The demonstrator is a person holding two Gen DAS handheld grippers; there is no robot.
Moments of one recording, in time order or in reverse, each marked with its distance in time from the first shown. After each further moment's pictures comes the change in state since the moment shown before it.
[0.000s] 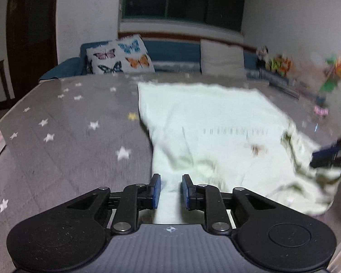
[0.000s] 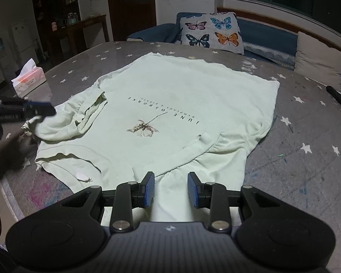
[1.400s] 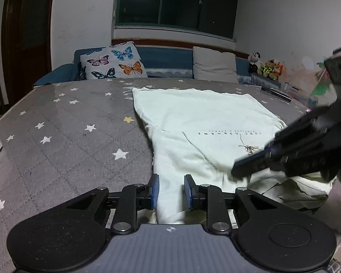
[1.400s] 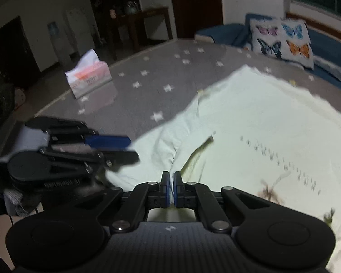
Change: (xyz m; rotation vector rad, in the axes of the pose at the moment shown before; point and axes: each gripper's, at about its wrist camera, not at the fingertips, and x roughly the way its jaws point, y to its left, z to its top) left arm -0.010 0.008 -0.001 -0.023 -0.067 -0.060; right arm 0.062 0.118 0.070 -0.152 0.046 0.281
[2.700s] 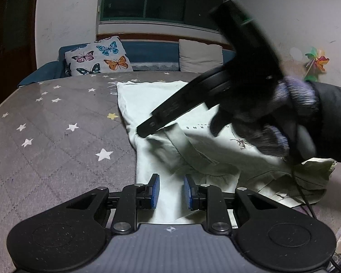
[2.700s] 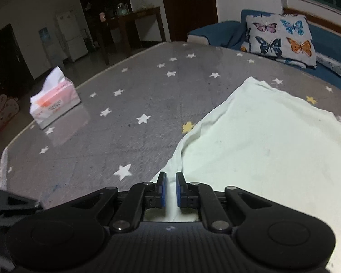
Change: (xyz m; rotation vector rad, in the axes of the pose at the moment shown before) left arm 0.018 0.003 0.000 0.037 0.042 -0.070; right arm 0.094 -0.040 0.083 0.034 -0.008 0.000
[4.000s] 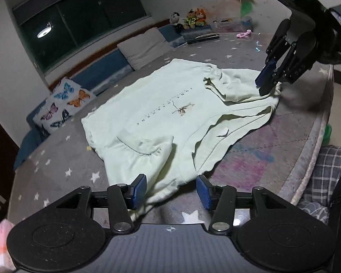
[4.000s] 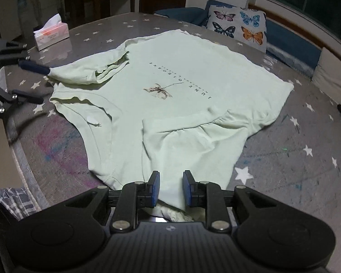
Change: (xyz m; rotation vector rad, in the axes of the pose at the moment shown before) left arm -0.047 -0.072 -0.029 0.596 0.051 0.003; right arm -0.188 -0.031 -0.189 -0.085 0.089 -0.274
